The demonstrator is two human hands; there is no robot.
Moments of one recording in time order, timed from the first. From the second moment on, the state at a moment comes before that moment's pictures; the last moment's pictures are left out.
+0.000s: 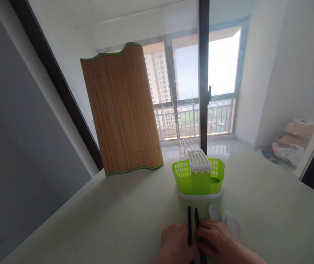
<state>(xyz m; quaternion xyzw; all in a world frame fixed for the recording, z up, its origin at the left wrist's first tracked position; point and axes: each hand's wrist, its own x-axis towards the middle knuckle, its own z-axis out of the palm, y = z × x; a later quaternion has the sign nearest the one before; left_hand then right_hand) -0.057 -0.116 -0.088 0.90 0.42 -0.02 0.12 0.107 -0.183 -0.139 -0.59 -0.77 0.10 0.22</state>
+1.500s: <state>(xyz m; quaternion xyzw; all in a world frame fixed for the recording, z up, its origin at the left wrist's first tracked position) -0.032 -0.115 -0.087 0.89 0.43 -0.04 0.12 0.106 -0.186 -0.128 -0.58 -0.78 0.08 0.23</state>
